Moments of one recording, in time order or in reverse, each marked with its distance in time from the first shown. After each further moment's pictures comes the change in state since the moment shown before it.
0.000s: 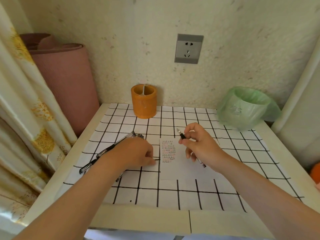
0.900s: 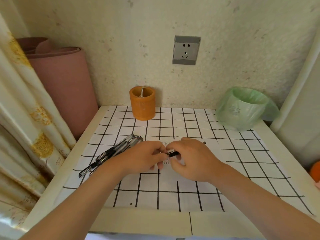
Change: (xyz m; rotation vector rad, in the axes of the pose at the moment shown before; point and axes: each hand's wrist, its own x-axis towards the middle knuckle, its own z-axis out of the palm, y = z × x) left_hand -0.003 0.020 0.005 -0.679 -0.034 0.081; right_hand -0.016 -0.002 0.021 -0.968 -0.067 -0.510
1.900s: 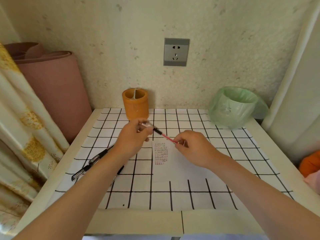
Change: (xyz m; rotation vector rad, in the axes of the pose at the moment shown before) left_hand 0.029 0.006 -0.011 -0.307 0.581 -0.011; right_hand 0.006 0.047 -0.004 0.236 0.031 0.261
